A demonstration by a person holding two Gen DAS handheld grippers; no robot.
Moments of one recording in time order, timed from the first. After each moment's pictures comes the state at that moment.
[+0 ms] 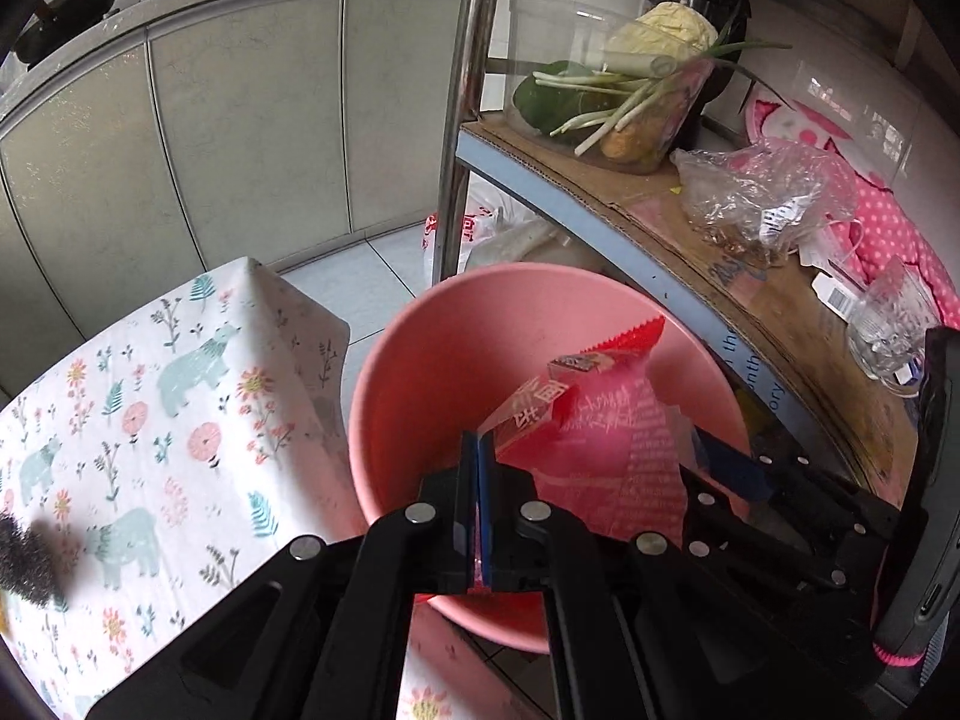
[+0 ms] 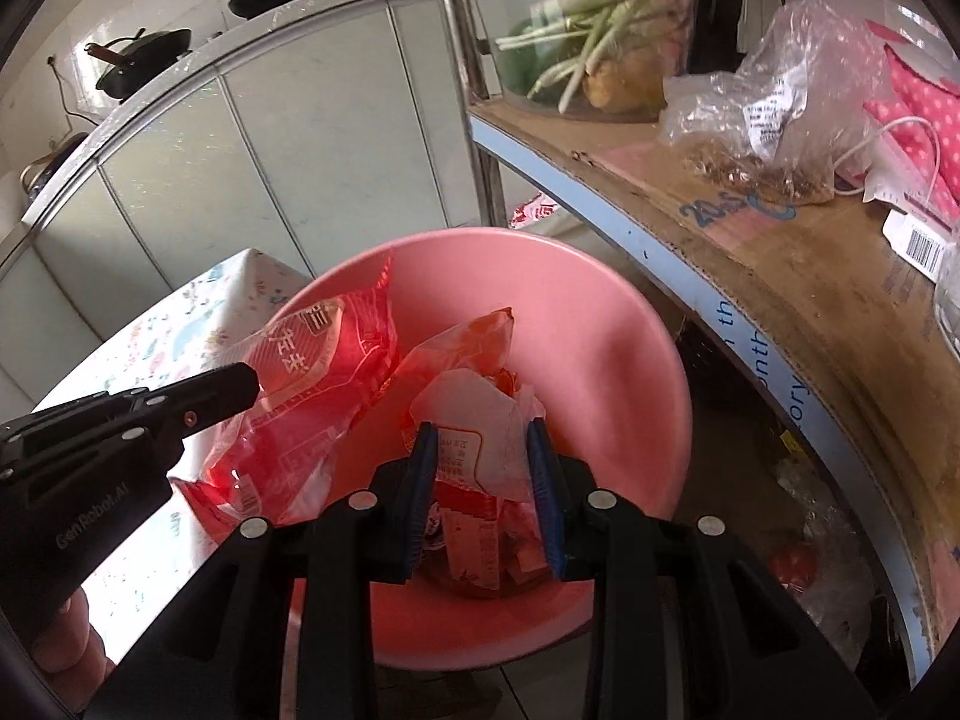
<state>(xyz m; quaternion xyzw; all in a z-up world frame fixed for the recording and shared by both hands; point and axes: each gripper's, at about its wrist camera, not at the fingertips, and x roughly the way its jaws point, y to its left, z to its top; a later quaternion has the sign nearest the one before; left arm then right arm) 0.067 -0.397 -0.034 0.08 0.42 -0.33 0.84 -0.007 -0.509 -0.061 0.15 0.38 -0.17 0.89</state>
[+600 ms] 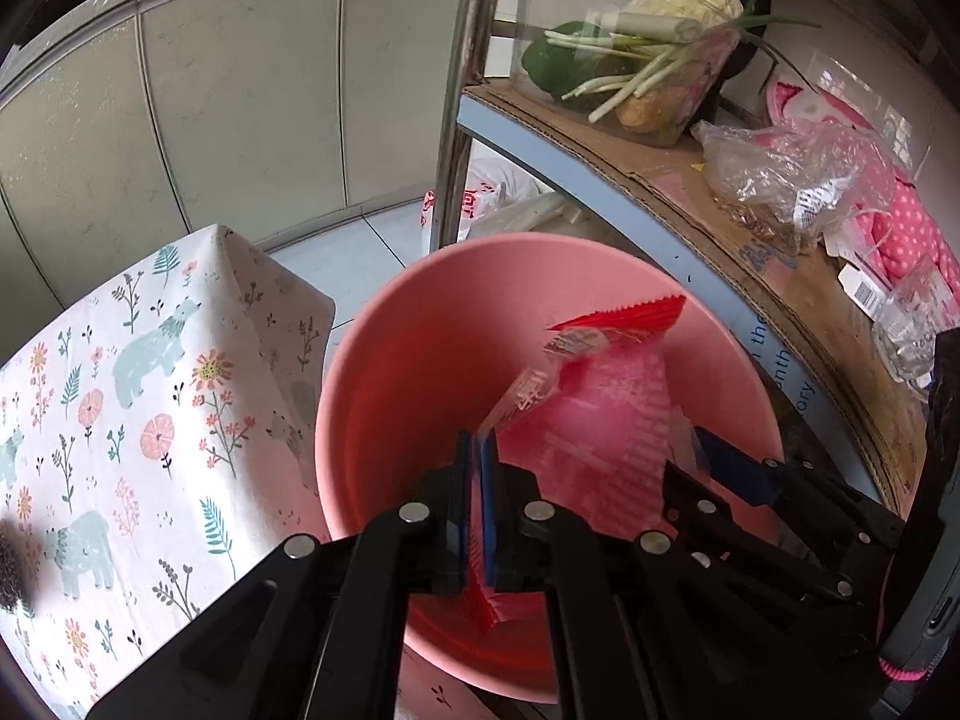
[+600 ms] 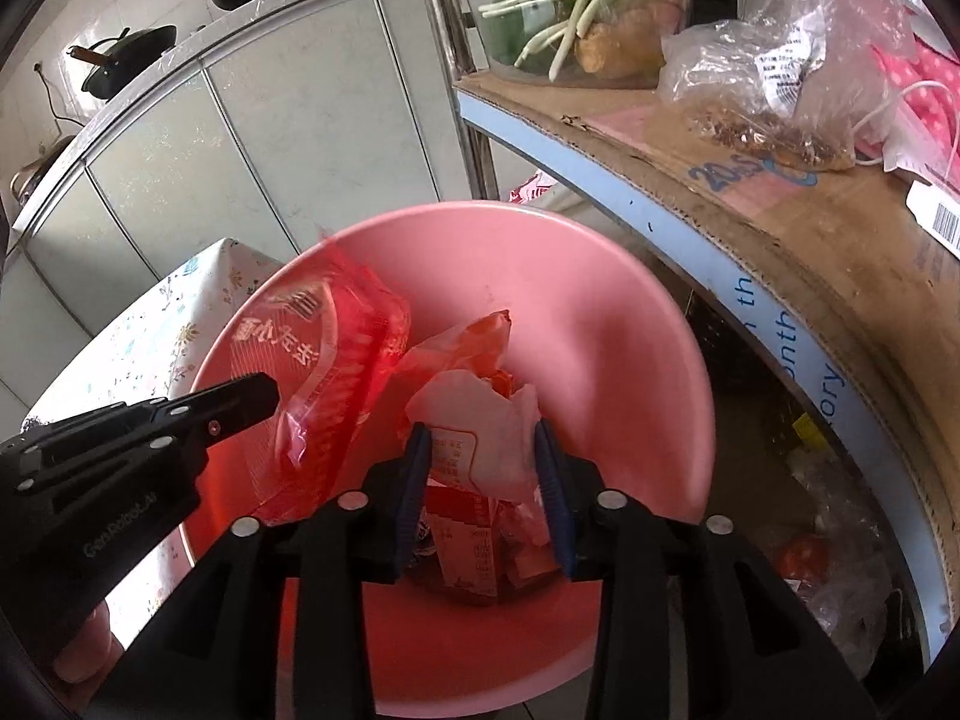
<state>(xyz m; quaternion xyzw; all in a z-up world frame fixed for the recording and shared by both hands) 0.082 -0.412 -0.058 0.08 0.44 -0.33 0.83 0.006 -0.517 -0.078 0.16 0.39 -0.16 0.89</state>
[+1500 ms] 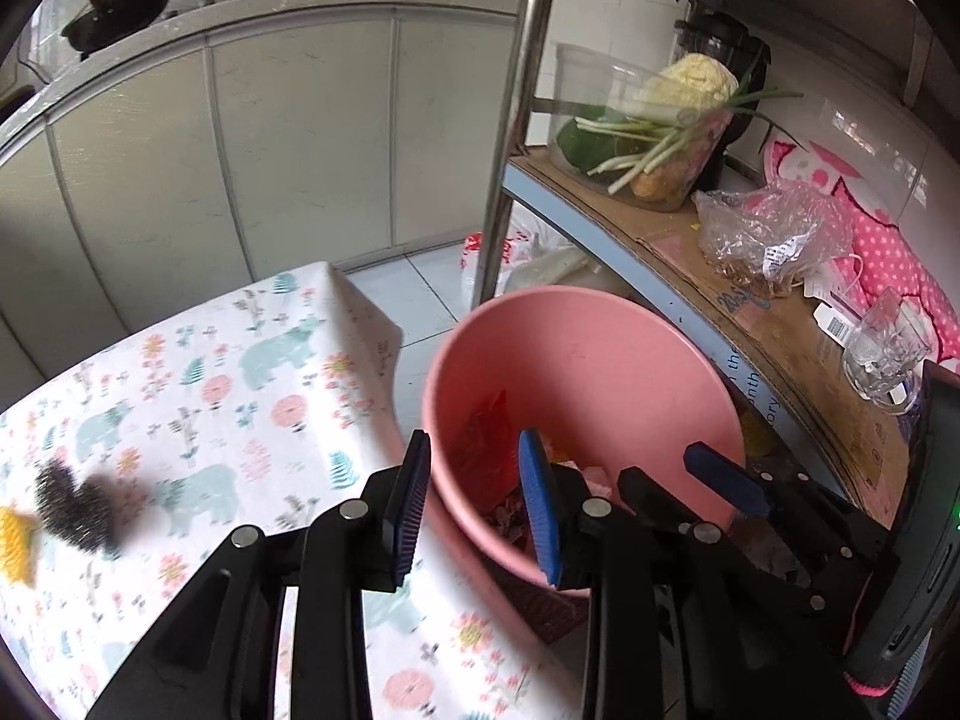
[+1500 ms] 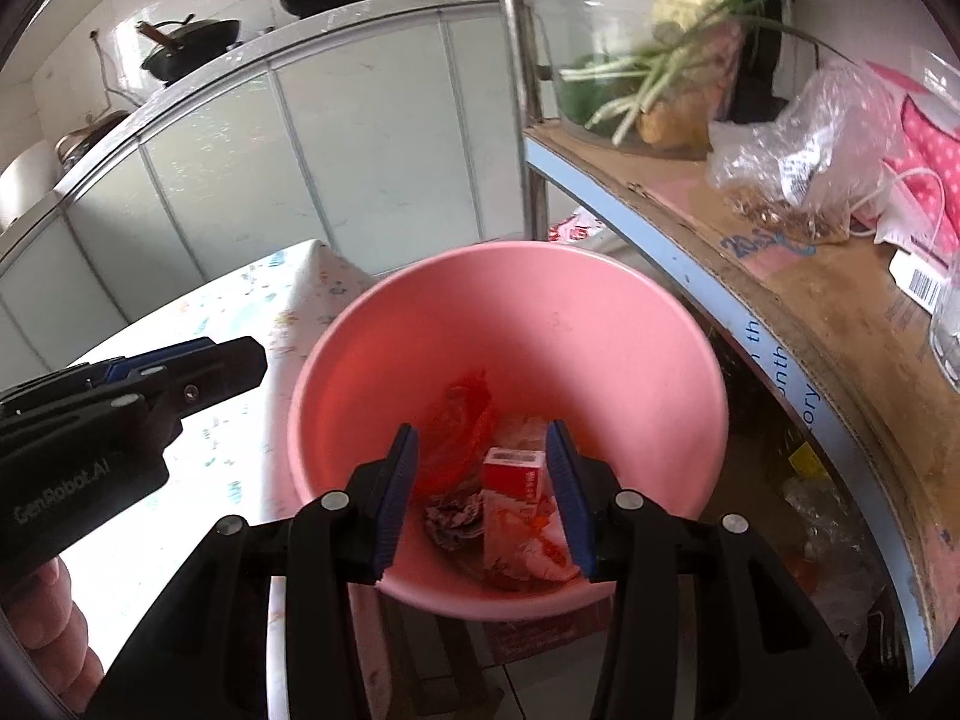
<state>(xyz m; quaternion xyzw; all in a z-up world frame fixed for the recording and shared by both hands) 0.040 -0.348 -0.006 0.06 0.40 -0.29 0.87 -0.021 -0.461 -0.034 0.11 0.37 -0.12 0.91</state>
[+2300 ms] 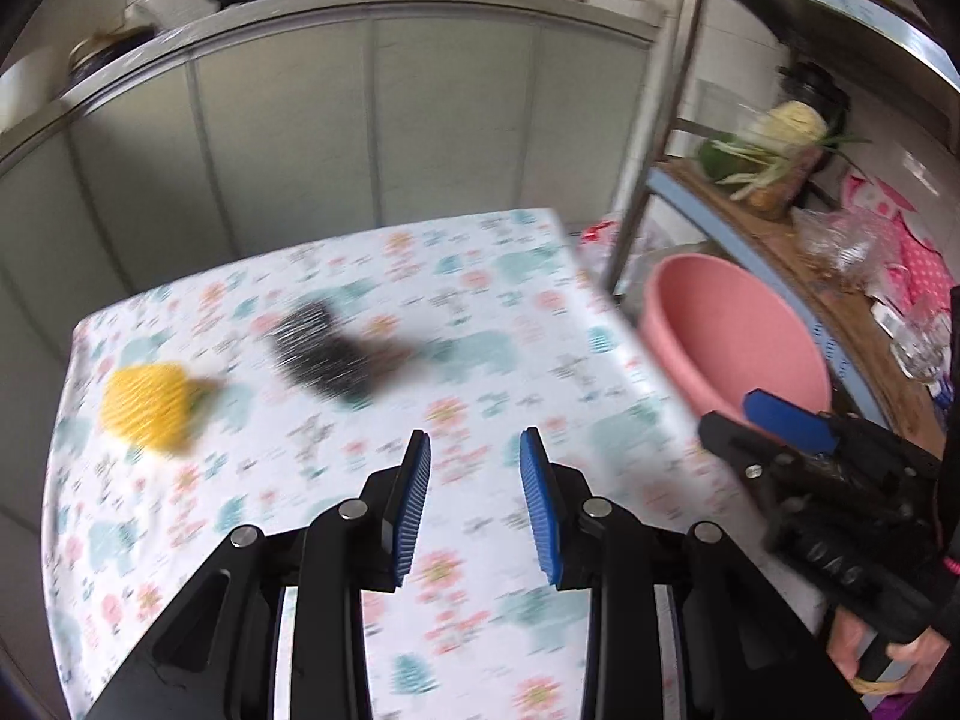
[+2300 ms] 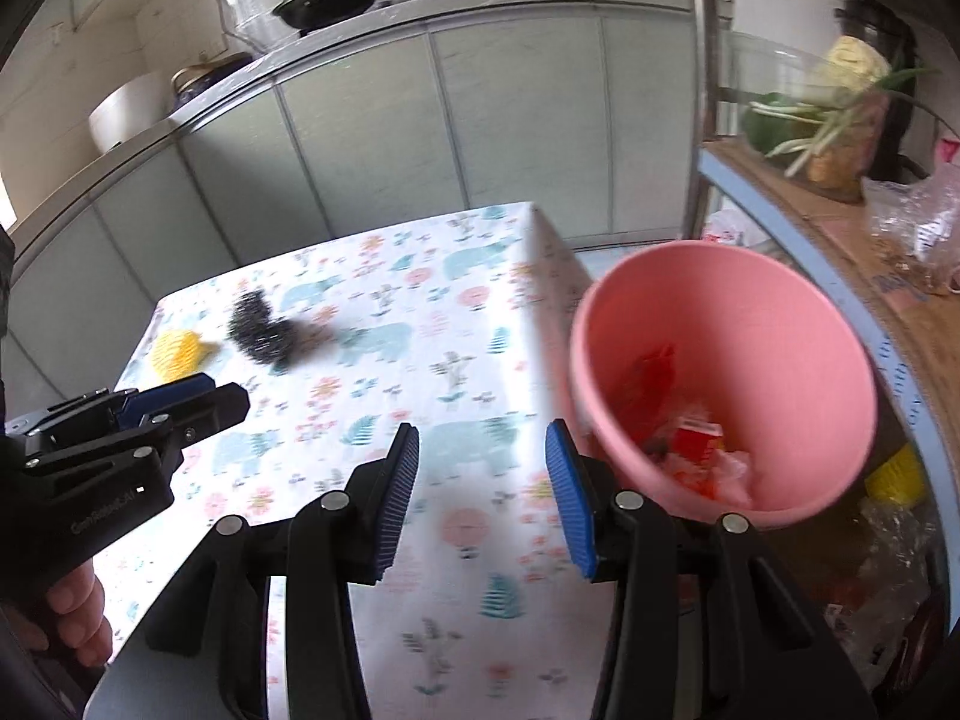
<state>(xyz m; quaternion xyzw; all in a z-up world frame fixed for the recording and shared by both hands) 0.008 -0.177 -0.015 0.03 0.41 -0.19 0.89 -0.023 -0.340 -0.020 0.08 0.39 0.01 0.92</state>
